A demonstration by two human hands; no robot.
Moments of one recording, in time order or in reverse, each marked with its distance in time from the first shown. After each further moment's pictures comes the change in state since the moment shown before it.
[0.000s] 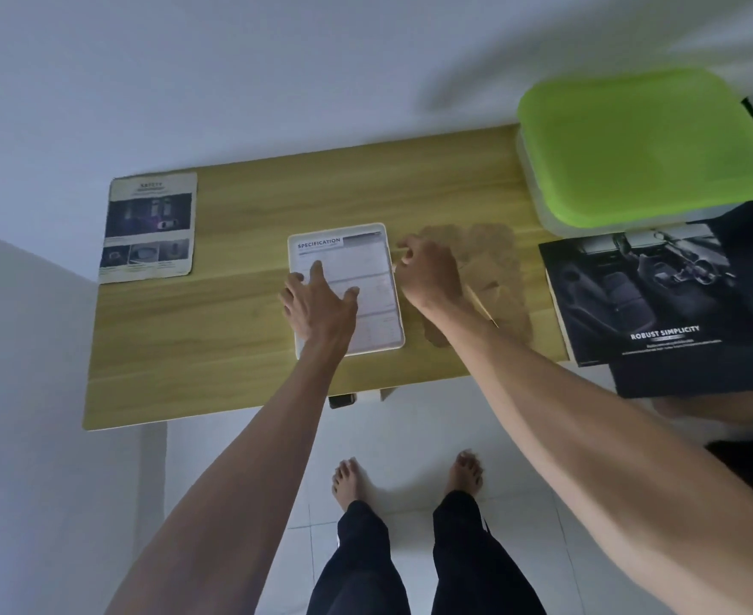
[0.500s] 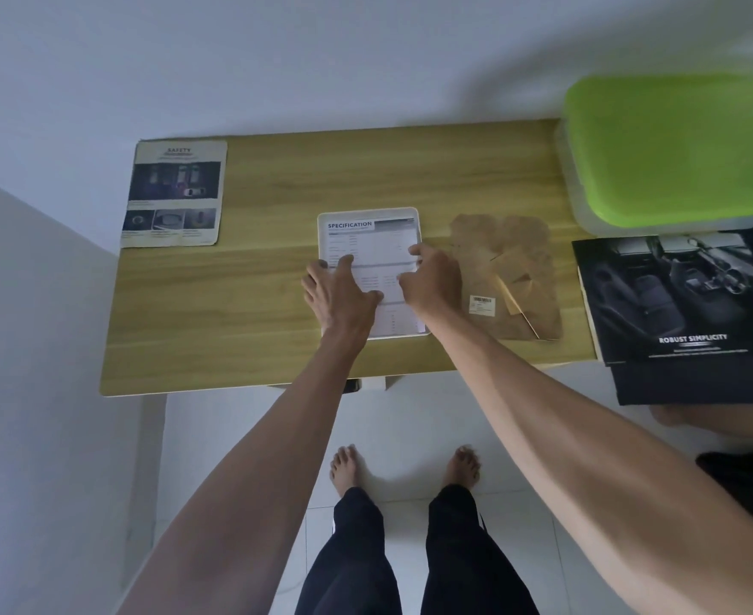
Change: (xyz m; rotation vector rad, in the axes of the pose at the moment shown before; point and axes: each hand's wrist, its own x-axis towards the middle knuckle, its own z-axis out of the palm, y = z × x) left_hand 0.000 -0.030 -0.001 -0.063 -0.046 0.033; right_hand -0.025 -0.019 0.053 0.027 0.030 0.136
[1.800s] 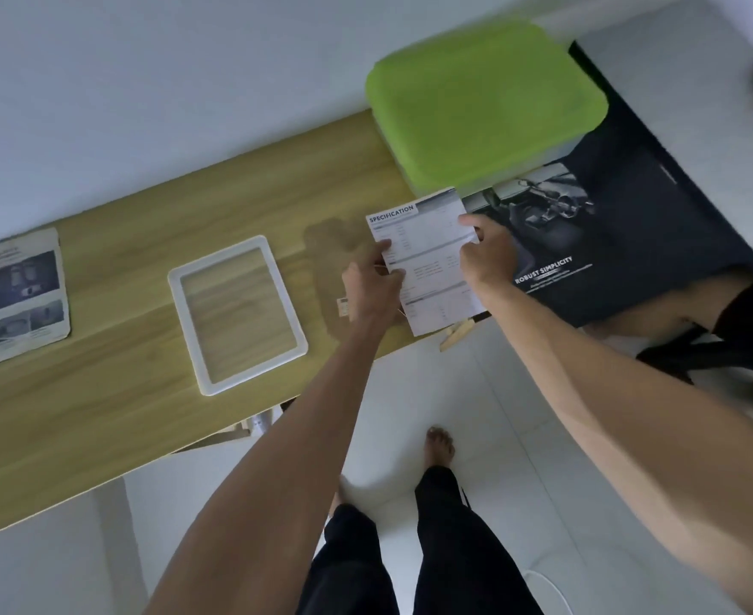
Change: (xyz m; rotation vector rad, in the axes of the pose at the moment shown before) left_hand -0.083 0.170 0.106 -0.525 -0.308 0.249; right_hand 0.020 0.182 -0.188 0.255 0.330 0.309
